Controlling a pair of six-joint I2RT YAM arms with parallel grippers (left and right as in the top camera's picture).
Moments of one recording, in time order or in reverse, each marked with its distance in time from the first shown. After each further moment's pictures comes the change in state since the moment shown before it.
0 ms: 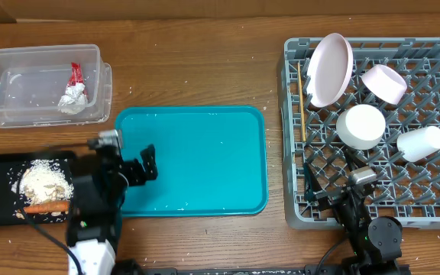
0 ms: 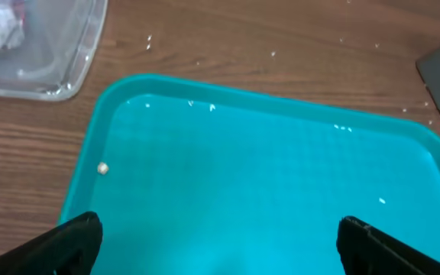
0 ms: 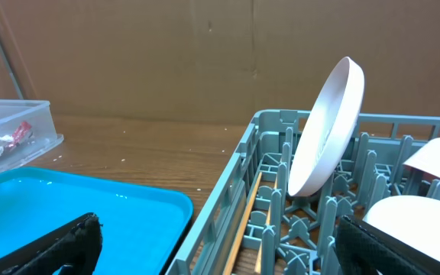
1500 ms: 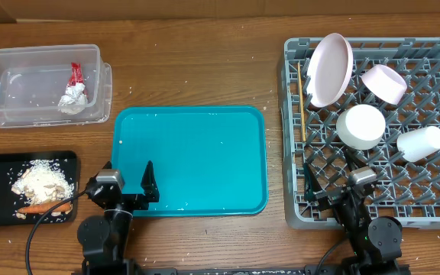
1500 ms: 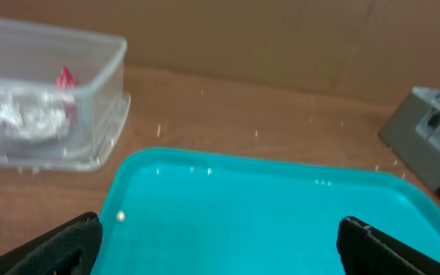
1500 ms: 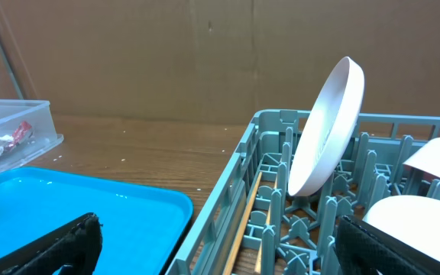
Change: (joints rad) left arm 0.000 -0.750 -0.317 -0.001 -0.043 -0.016; right arm 0.000 0.000 0.000 0.000 0.000 0.000
